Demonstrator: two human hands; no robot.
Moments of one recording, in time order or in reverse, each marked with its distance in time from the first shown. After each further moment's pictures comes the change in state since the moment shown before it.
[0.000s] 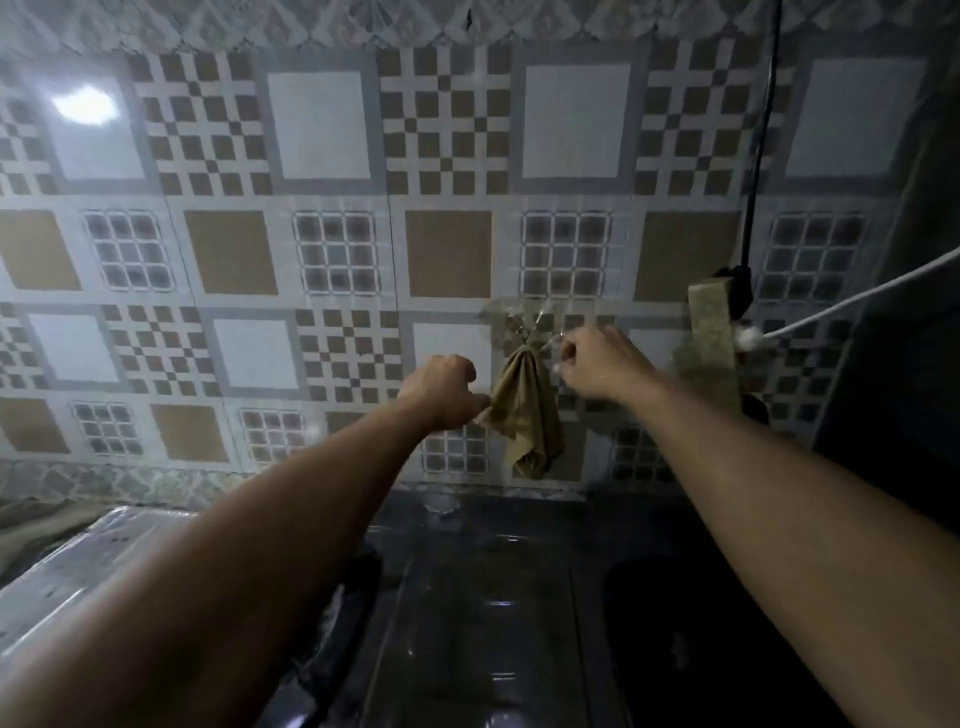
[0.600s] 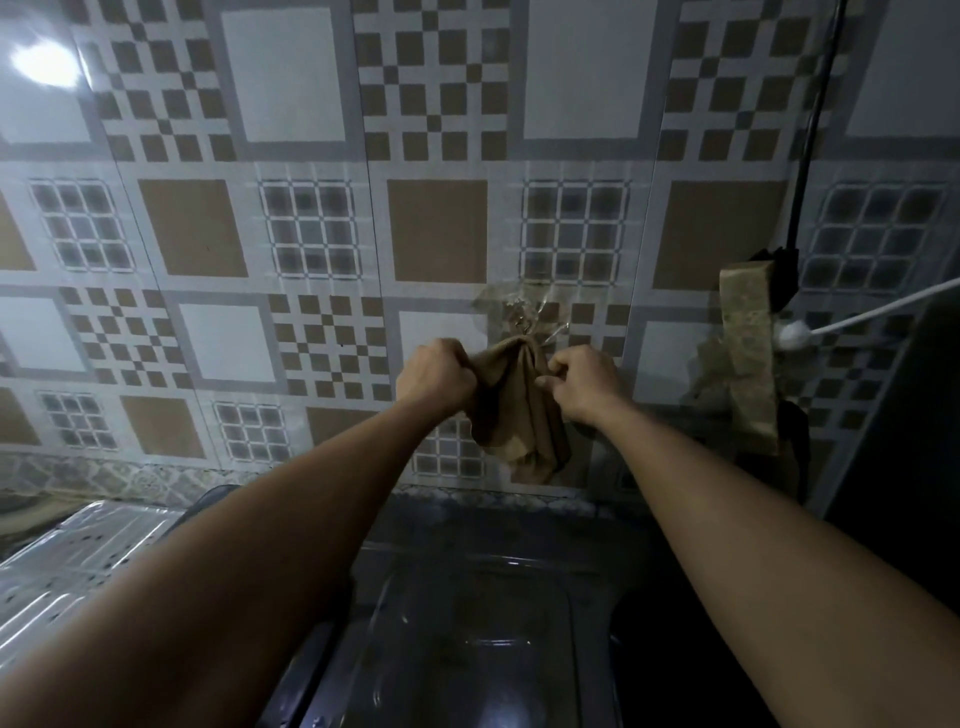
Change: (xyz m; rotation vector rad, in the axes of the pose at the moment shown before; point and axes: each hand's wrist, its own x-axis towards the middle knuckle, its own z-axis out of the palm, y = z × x) left_hand 0.046 -0.005 0.033 -0.295 0.170 -0.186; right_hand 0.038 0.026 0.070 0.275 -0.010 0.090
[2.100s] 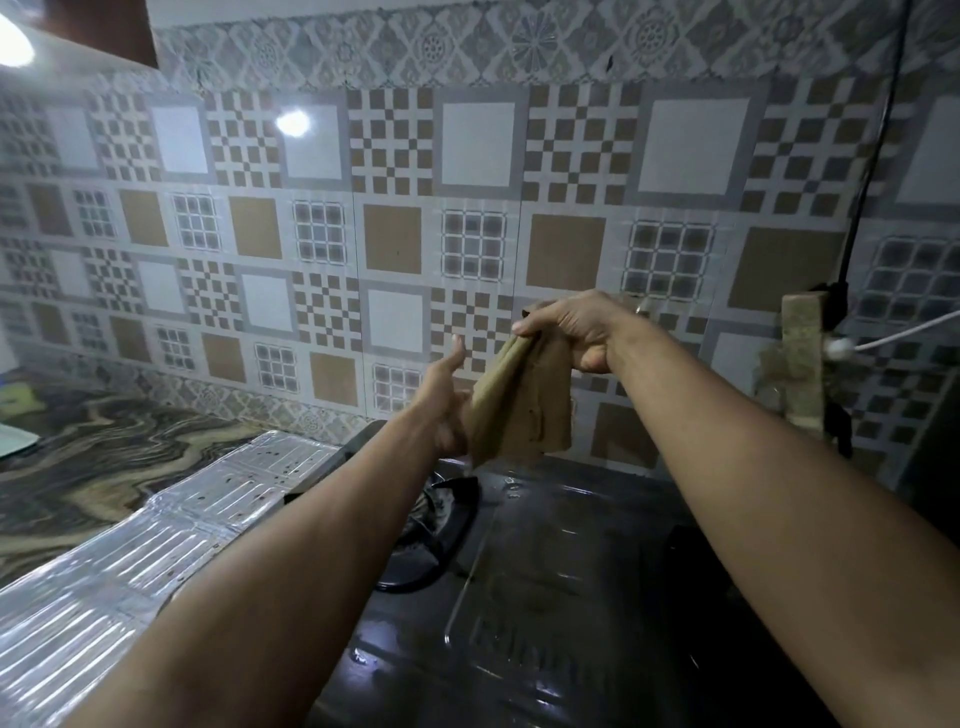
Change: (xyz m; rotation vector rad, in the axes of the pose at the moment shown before) left_hand -0.177 -0.039 -0.133 -1.404 -0.443 -0.719; right_hand -0.136 -0.186 -0.054 0.823 -0.466 0.125
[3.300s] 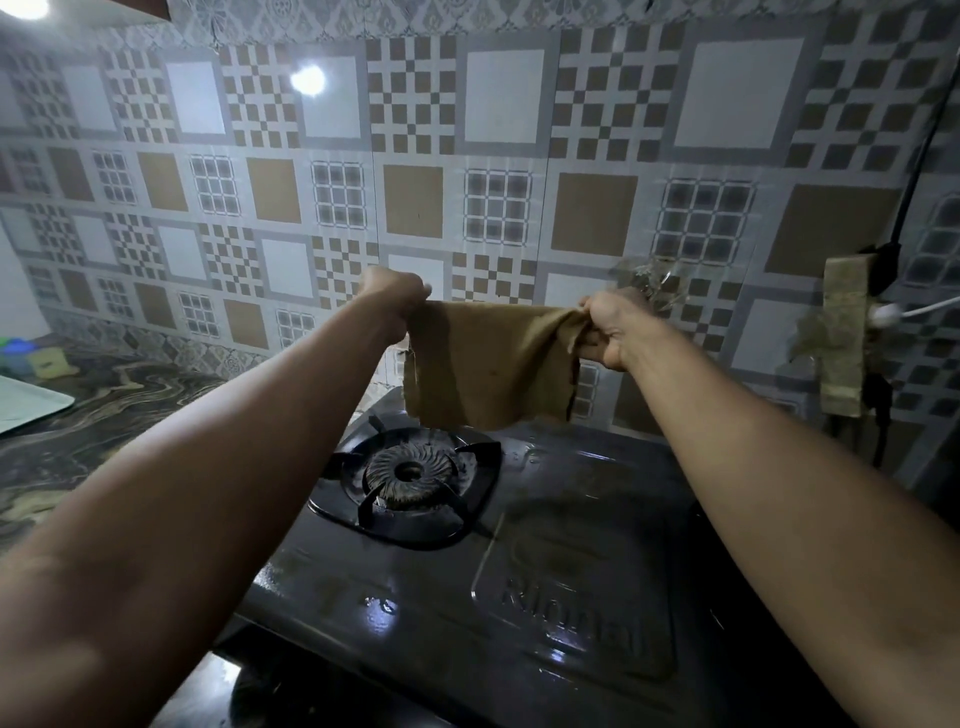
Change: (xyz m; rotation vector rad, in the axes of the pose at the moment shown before) left_hand -0.042 0.077 -0.025 0.589 0.713 0.584; right_hand 0.013 0.038 0.013 0.151 0.340 0.070
